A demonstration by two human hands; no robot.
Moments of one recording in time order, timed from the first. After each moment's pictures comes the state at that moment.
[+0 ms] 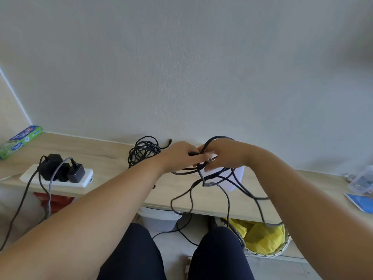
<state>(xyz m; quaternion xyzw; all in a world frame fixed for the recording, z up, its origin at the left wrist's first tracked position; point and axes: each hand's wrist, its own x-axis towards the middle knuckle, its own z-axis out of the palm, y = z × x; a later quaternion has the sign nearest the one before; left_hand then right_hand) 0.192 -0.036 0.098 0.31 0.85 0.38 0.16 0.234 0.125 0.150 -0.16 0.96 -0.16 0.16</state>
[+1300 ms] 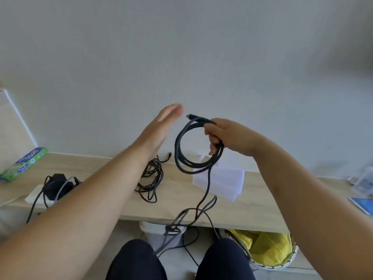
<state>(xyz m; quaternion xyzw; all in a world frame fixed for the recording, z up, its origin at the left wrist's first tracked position) 0.185 -0.059 0.167 0.24 0.69 0.68 0.08 0.243 0.126 0.200 -0.05 0.88 -0.47 0.02</state>
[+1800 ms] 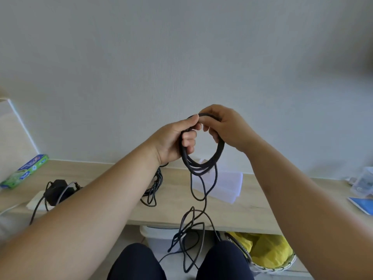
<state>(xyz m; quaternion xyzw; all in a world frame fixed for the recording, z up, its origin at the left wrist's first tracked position) 0.217 -0.033 0.197 0.21 0.54 0.75 0.32 0.246 0.128 0.212 -0.11 0.87 -0.45 -0.16</state>
